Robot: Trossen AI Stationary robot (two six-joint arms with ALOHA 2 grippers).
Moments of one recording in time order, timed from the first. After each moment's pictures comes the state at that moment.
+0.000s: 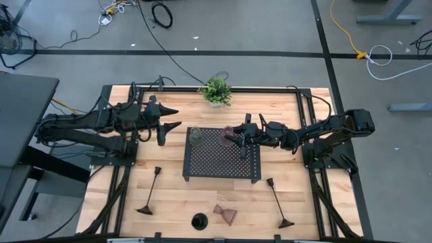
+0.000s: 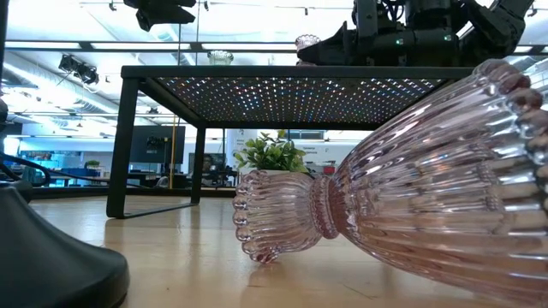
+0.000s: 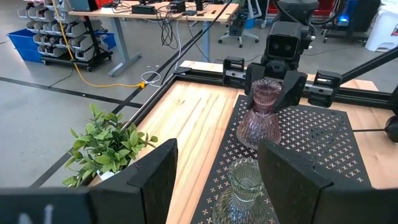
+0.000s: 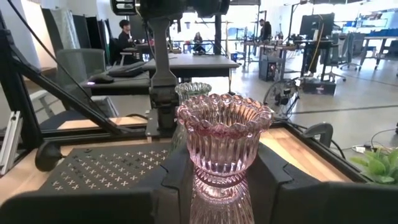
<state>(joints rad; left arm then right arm) 0.02 0.79 0.84 -0.32 -0.32 -0.07 0.00 1.49 0.56 0.95 0.12 0.01</state>
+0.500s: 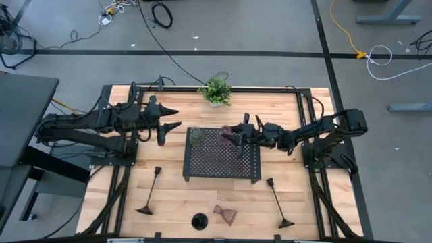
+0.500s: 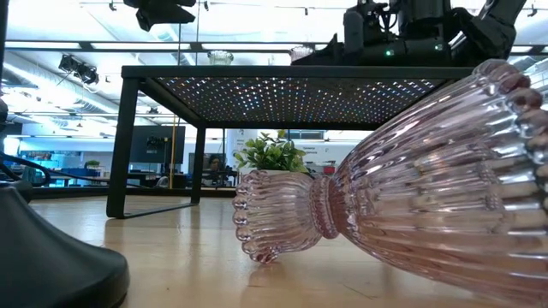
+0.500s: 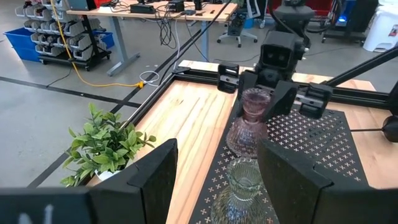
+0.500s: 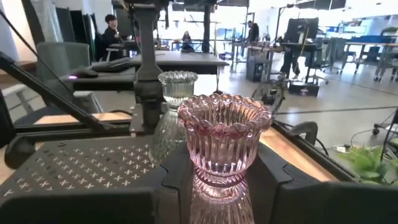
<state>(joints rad) 0.02 0.79 0.84 -0.32 -0.31 -0.07 0.00 1.57 0.57 1.02 0.17 -0.03</state>
